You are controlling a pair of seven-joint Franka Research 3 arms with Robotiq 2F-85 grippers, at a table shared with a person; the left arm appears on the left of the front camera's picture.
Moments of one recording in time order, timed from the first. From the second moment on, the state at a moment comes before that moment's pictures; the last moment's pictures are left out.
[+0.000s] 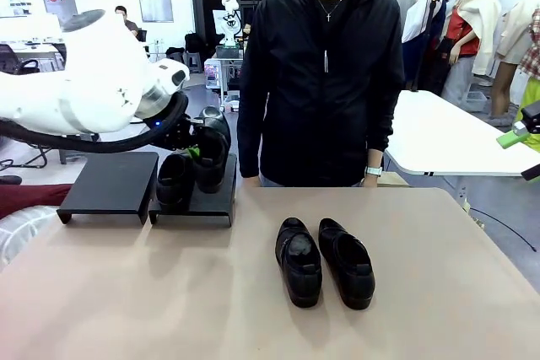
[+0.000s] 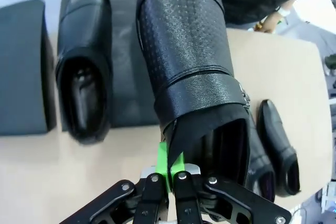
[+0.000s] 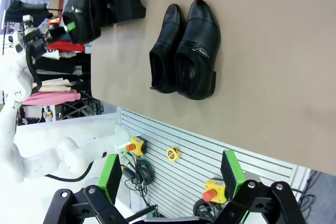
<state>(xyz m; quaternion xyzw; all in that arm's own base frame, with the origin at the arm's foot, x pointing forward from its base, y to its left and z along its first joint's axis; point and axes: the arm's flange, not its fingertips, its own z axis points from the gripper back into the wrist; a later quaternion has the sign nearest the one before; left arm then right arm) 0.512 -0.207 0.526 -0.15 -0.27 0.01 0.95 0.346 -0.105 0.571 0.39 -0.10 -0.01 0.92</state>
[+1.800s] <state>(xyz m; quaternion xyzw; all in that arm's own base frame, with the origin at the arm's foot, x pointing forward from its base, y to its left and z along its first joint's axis) 0.568 -0.202 0.470 -0.13 -0.31 -0.01 0.94 0.346 -0.105 0.570 0.39 -0.10 -0.01 0.92</state>
